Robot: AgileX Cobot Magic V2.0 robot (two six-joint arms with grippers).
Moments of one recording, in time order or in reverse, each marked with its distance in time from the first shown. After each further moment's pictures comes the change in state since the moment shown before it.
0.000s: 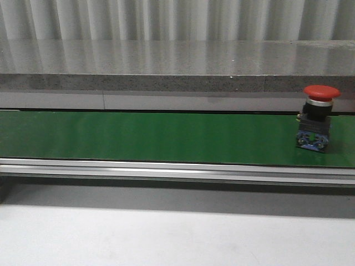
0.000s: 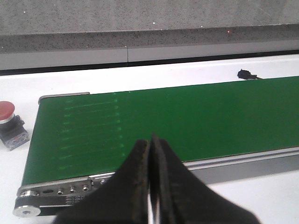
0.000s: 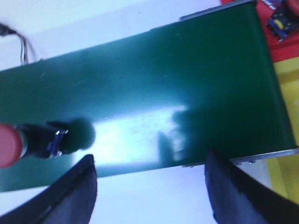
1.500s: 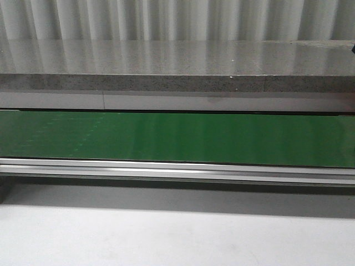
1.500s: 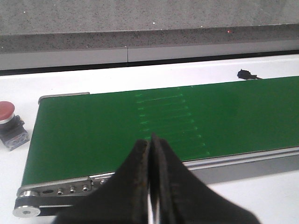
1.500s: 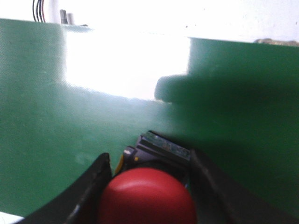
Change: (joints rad) left arm 0.000 0.000 0.000 0.000 0.000 0.000; right arm 0.120 0.327 -0.032 0.082 -0.161 -0.279
